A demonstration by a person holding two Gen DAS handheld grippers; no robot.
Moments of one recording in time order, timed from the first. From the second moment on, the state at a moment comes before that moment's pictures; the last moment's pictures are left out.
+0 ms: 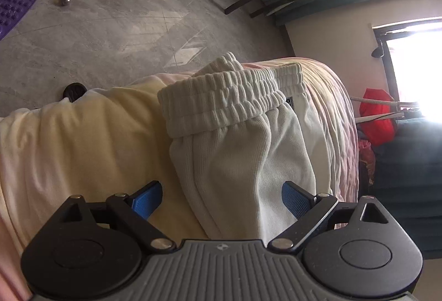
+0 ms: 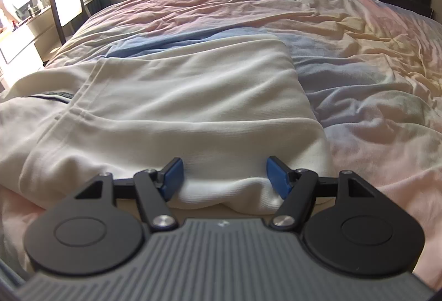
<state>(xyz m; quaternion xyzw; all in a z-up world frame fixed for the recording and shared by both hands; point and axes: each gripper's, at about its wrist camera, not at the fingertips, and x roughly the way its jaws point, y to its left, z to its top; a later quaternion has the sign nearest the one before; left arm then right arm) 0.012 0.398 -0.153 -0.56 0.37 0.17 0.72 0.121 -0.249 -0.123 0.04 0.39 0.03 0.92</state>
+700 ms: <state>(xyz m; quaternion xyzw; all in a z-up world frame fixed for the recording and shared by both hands) 0.096 0.288 -0.039 -0.22 0.25 0.23 0.91 0.117 -0.192 -0.128 -0.05 0.36 0.13 0.92</state>
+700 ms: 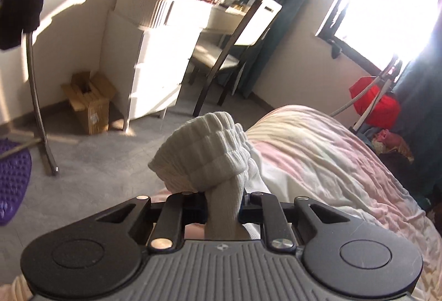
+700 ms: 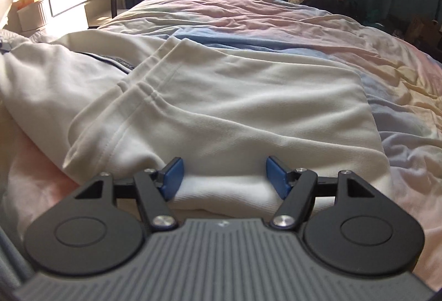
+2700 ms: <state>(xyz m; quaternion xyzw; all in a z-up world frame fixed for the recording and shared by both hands) 0.115 -0.110 -0.113 0.20 0.25 -0.13 0.94 0.090 -0.384 -0.075 0.35 0.25 0.00 0.90</state>
